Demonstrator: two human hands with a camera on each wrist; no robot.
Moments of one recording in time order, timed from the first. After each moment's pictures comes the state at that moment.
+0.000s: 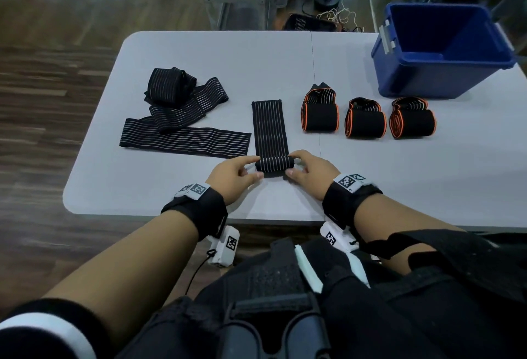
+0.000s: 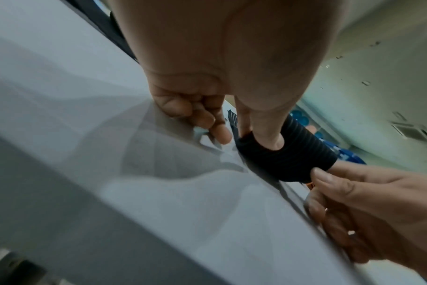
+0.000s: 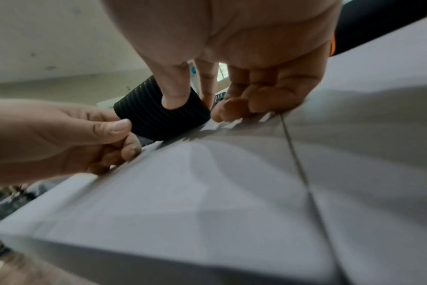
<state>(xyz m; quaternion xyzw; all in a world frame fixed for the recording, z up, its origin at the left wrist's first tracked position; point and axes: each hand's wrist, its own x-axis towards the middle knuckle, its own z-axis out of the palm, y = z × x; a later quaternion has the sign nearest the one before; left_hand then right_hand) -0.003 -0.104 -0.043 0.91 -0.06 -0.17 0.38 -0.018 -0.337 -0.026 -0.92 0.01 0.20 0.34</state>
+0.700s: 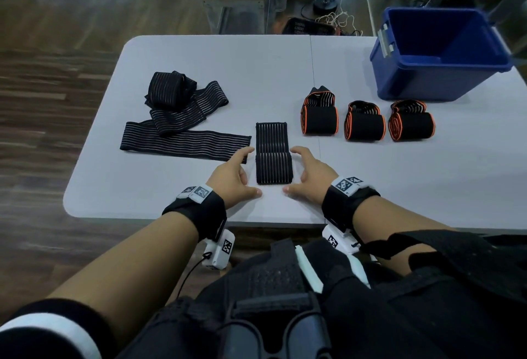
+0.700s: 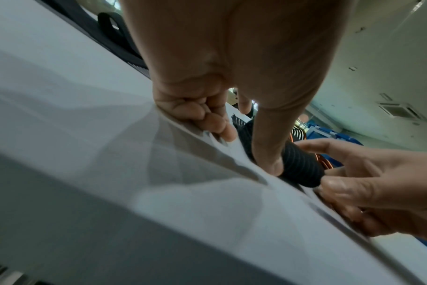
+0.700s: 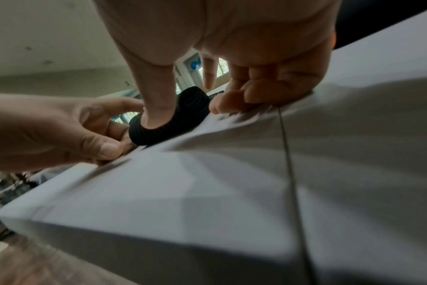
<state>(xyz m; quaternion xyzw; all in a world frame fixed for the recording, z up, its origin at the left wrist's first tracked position) -0.005 -0.102 -0.032 0.91 -0.06 -0.20 0.35 -0.018 -0.339 -0.031 -0.93 0.01 0.21 0.31</state>
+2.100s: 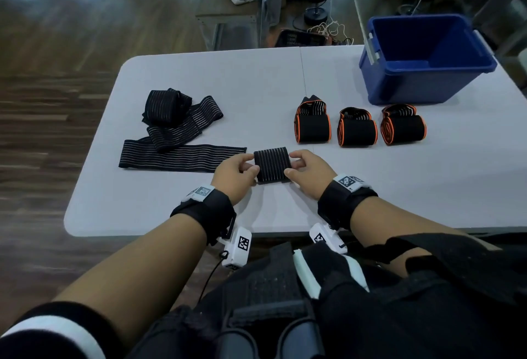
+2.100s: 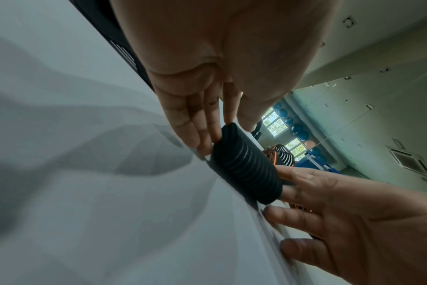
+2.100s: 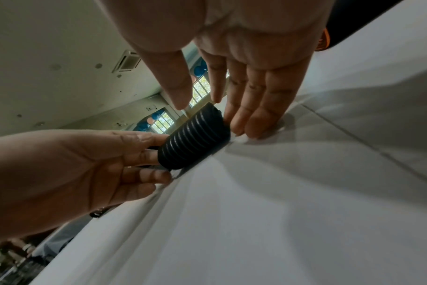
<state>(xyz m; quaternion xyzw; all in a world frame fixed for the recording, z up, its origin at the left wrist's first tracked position) 0.015 -0.131 -0.030 0.85 0.04 -0.15 0.51 -0.004 -0.337 -0.028 -0.85 0.12 0.17 0.48</state>
